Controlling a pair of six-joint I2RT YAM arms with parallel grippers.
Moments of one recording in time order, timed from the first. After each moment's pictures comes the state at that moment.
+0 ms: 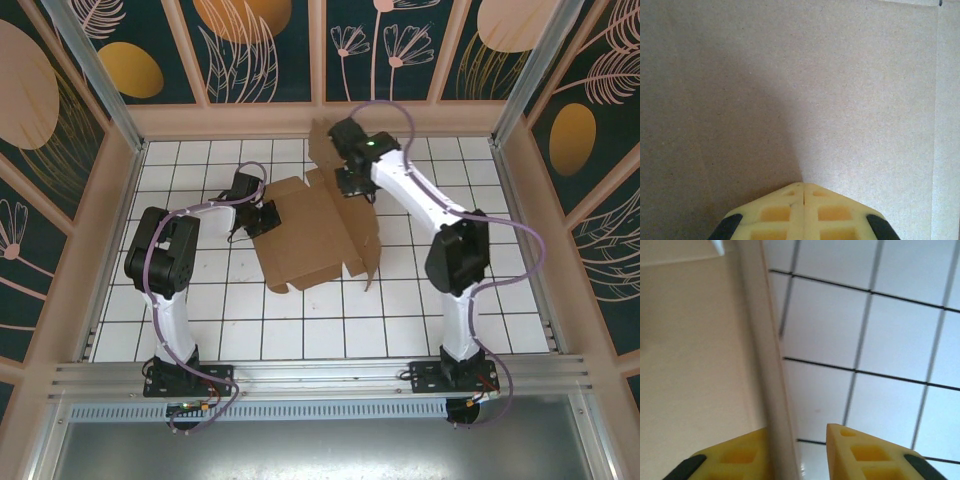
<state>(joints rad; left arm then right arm) -0.30 1.98 1.16 -0.18 0.30 -0.70 0.56 2.00 1.95 -1.11 0.22 0.30</state>
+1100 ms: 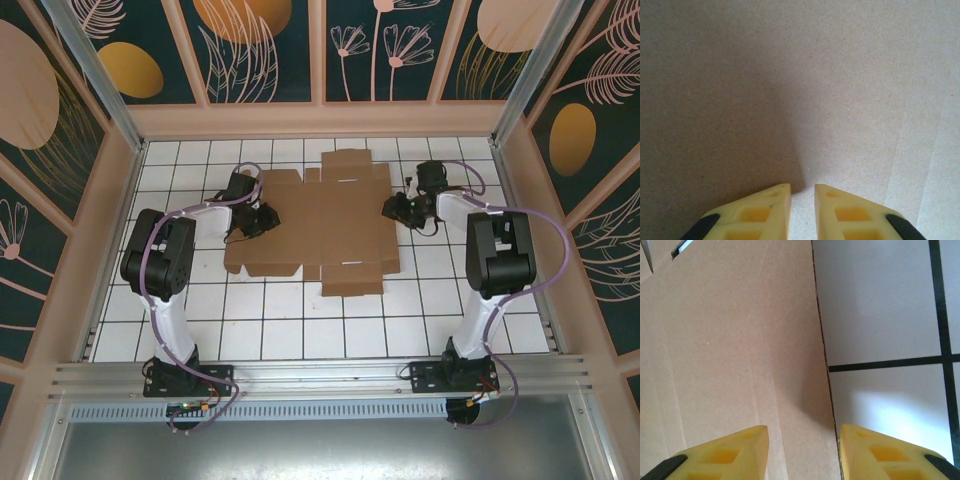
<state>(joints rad) -0.28 1.95 1.14 -0.20 0.32 -0.68 0.14 1.89 1.18 -0.37 -0.42 0.44</state>
